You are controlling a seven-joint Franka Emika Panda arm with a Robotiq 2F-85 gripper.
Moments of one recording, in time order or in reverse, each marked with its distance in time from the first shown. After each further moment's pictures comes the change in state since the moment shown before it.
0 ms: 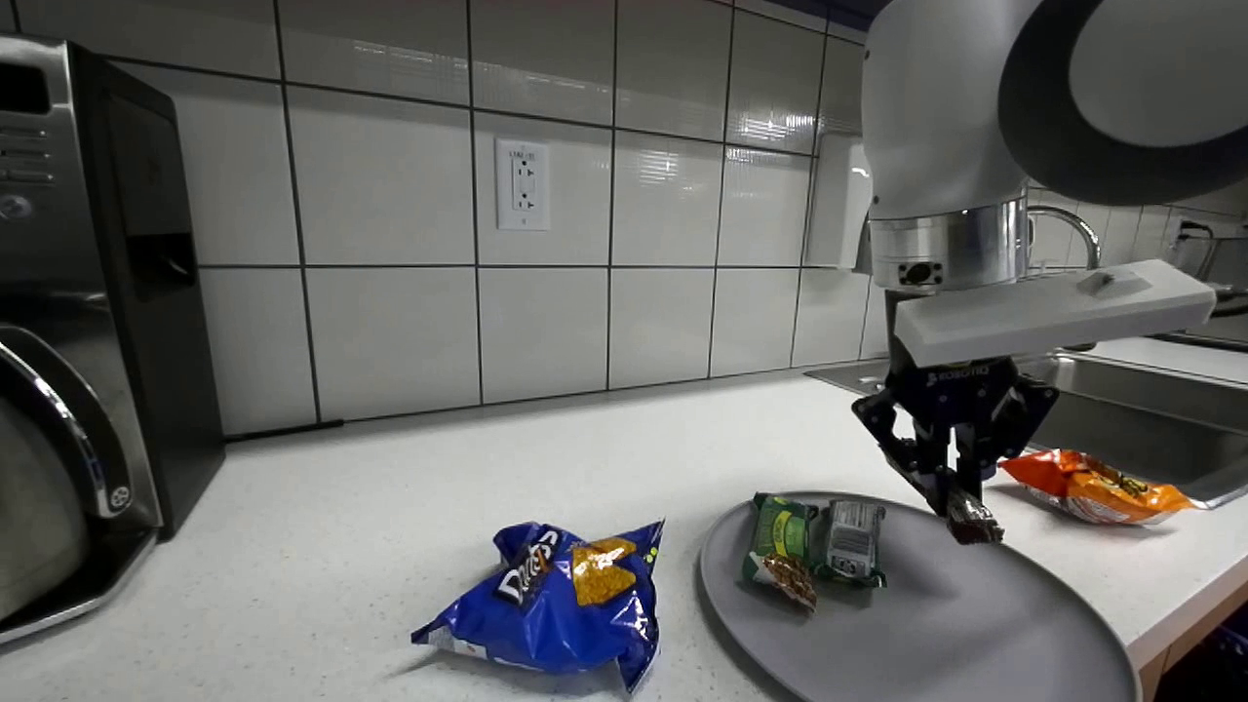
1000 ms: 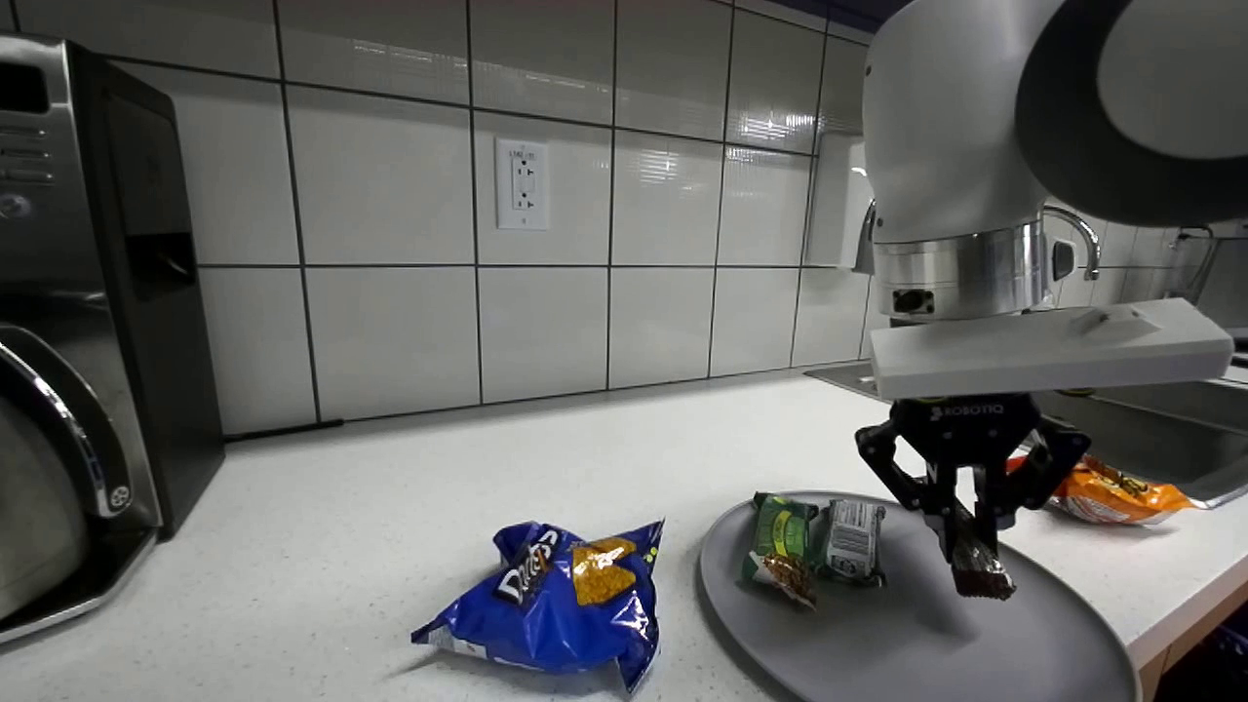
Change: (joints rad) arm 0.014 0.002 0.044 -0.046 0.079 0.016 0.212
